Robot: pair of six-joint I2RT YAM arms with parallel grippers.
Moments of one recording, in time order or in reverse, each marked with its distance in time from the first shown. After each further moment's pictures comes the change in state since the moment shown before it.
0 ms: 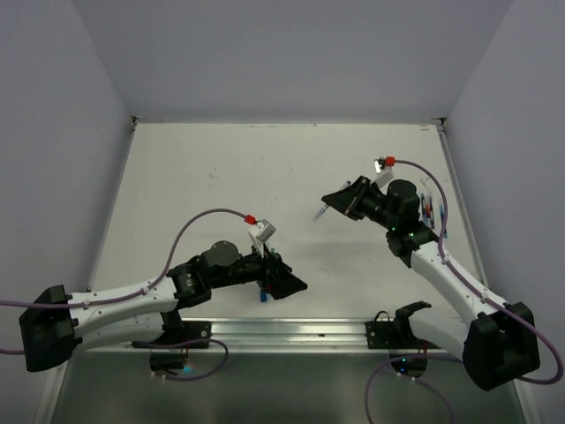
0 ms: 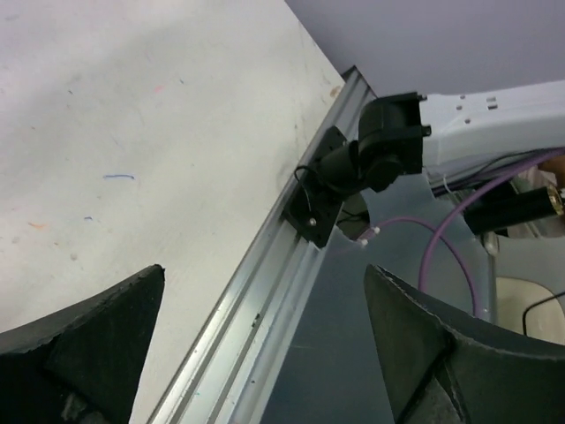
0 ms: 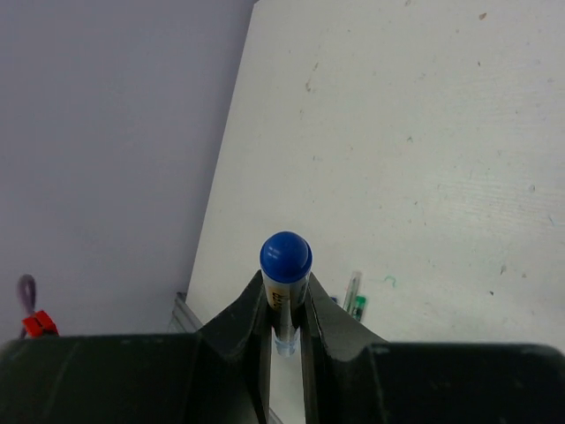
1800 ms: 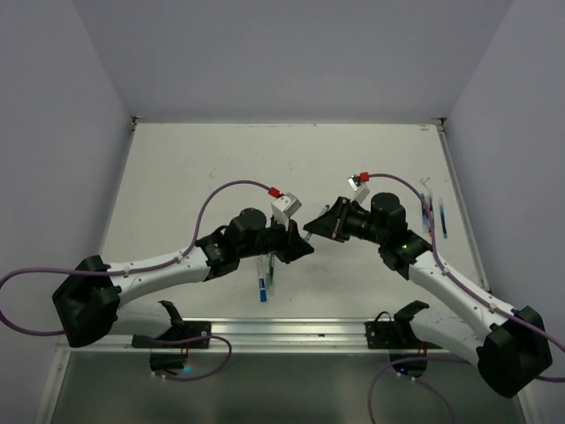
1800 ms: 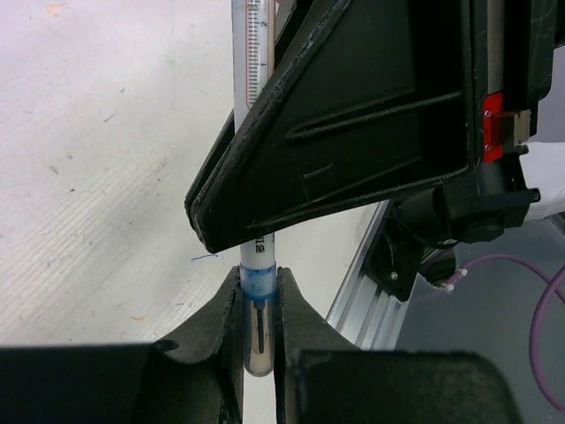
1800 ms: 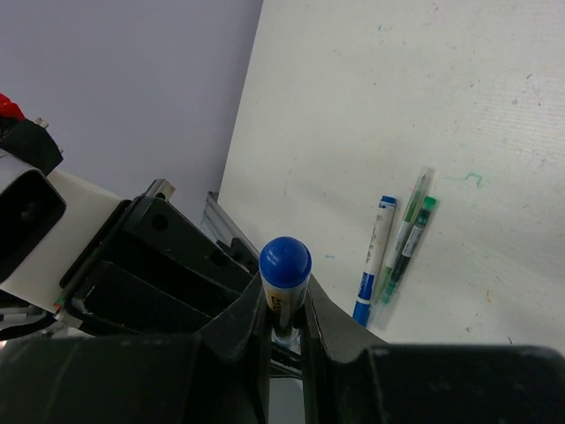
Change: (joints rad) left arm 0.107 0.328 0.305 -0.080 -0.003 0.250; right arm 0.200 -0.090 -0.031 -0.134 -0.072 0.039
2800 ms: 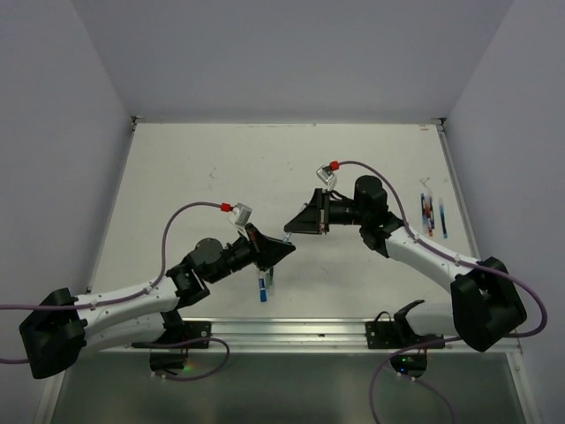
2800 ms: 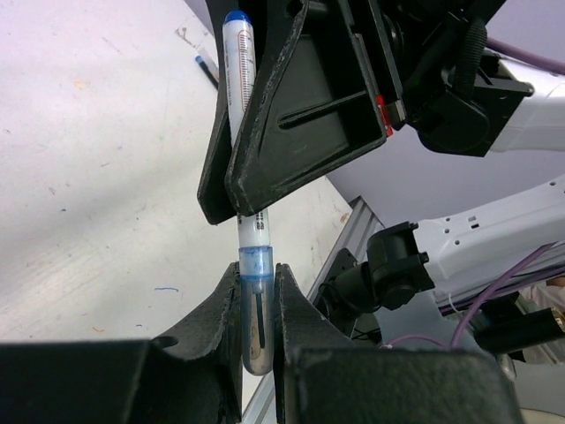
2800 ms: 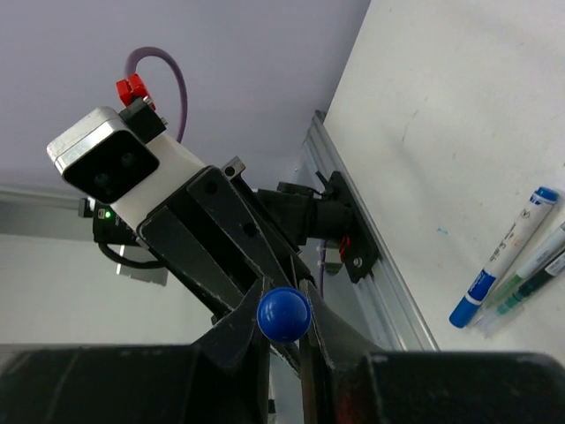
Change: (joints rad) left arm -0.007 -0.312 -0.365 0.369 -0.148 -0.259; right arm -0.019 0.318 0.101 0.325 -0.380 0.151
